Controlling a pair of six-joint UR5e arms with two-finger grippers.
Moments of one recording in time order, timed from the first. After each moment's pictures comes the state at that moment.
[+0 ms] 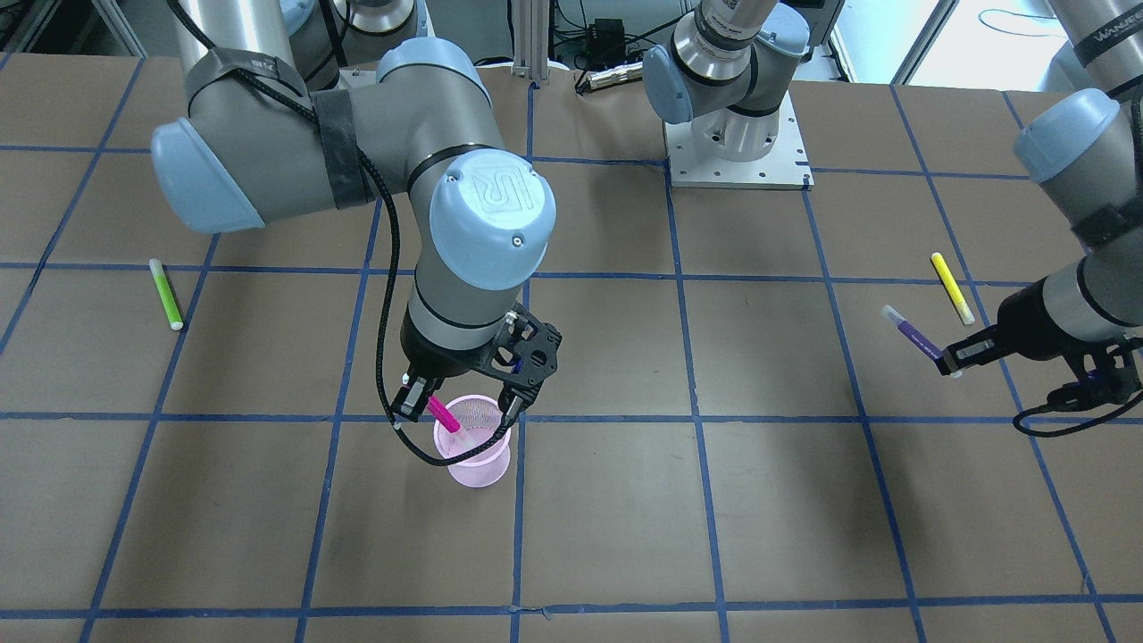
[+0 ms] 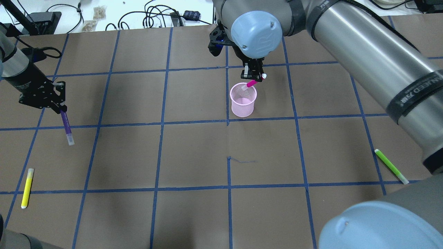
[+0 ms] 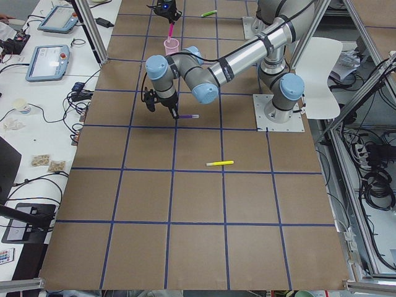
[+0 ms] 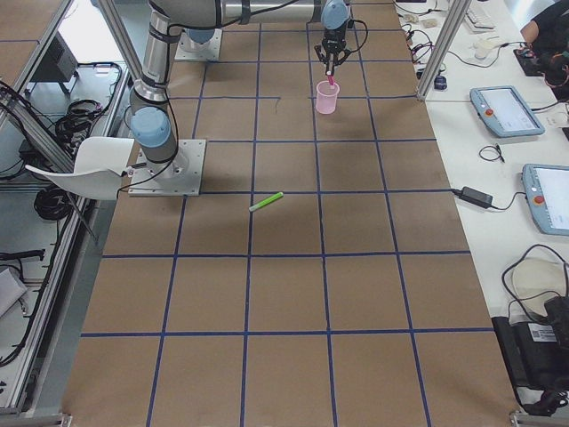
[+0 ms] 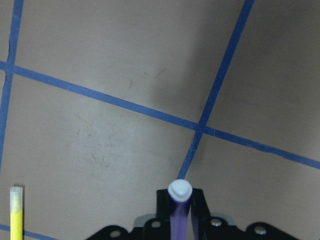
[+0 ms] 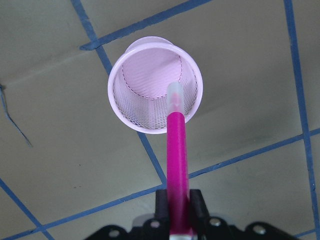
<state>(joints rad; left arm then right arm) -1.09 -1.86 -1.64 -1.37 1.60 0.15 1.91 -1.07 1.26 -1.62 -1.84 -0.84</state>
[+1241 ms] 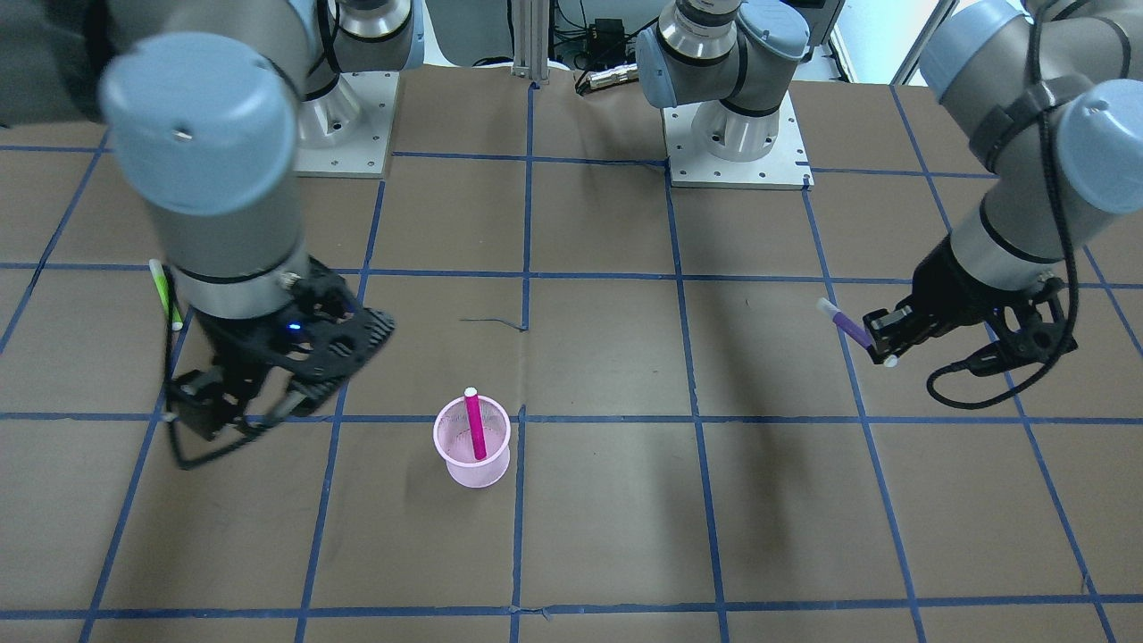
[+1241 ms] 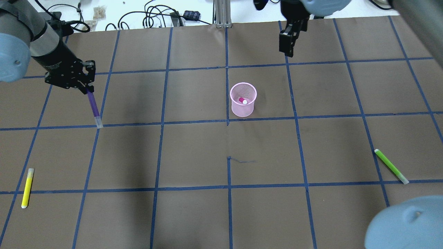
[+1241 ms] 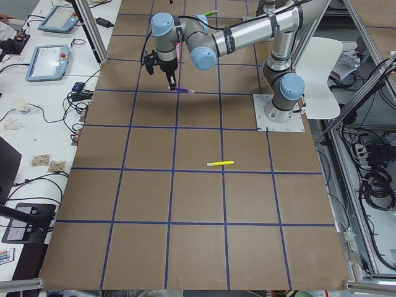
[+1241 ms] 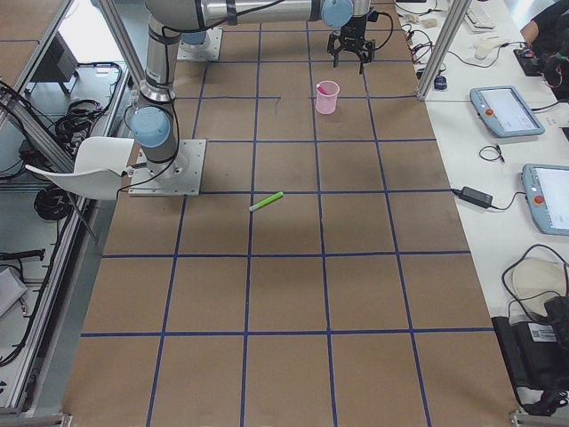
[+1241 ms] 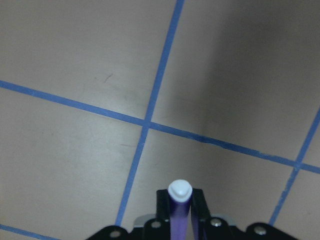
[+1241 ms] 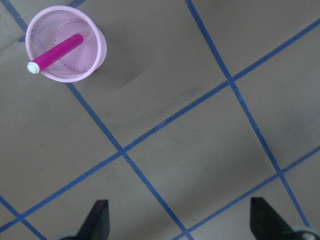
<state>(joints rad) -1.35 -1.72 -1.64 -1.33 1.57 -0.06 1.65 -1.22 1.21 -1.61 -1.72 -0.87</state>
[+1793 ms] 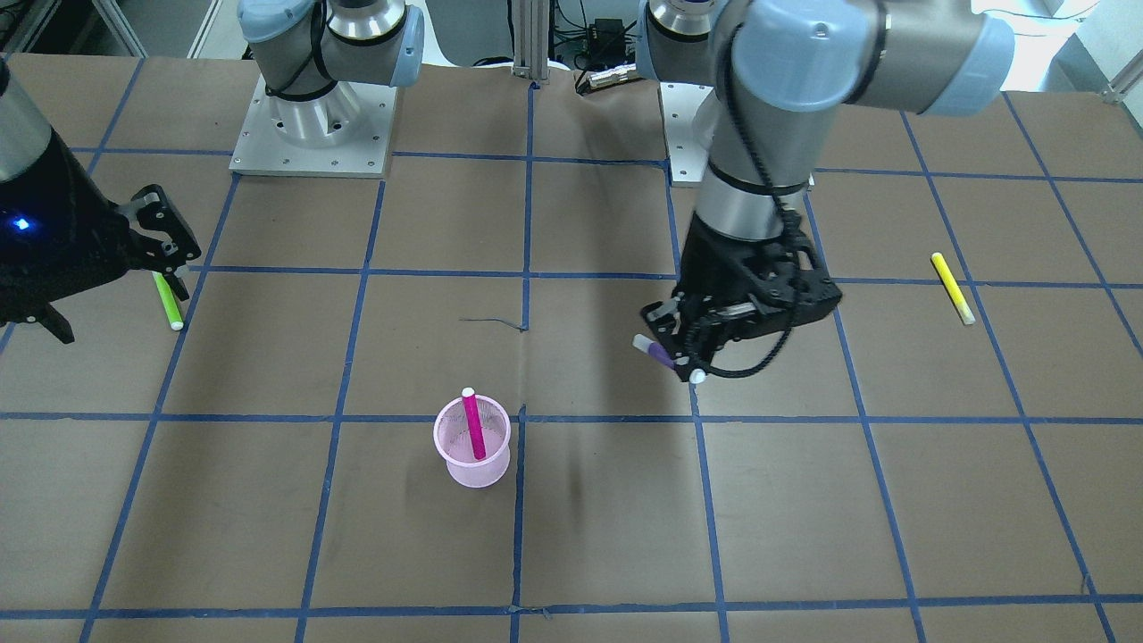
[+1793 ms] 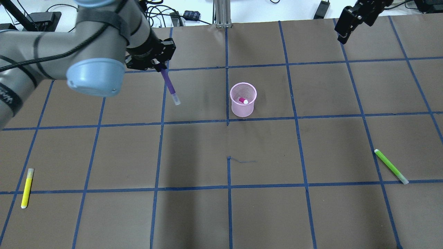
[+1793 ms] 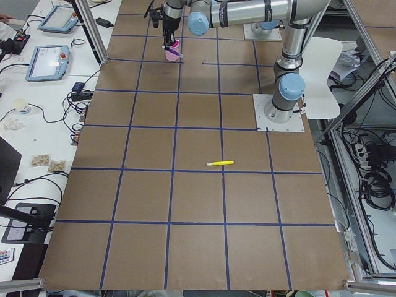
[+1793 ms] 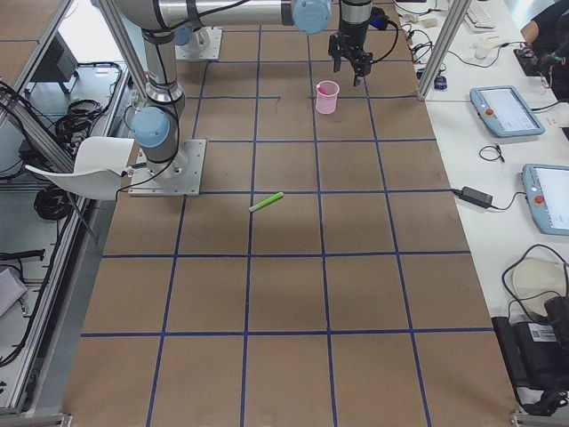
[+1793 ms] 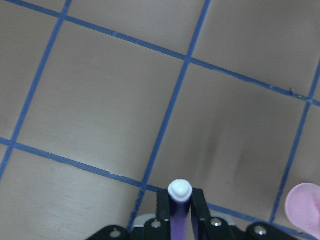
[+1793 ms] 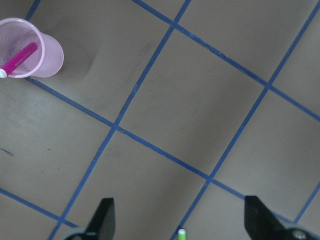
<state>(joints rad) -1.76 -1.76 -1.64 -1.00 1.62 -0.54 1.46 -1.40 1.32 -1.55 -1.61 -0.53</state>
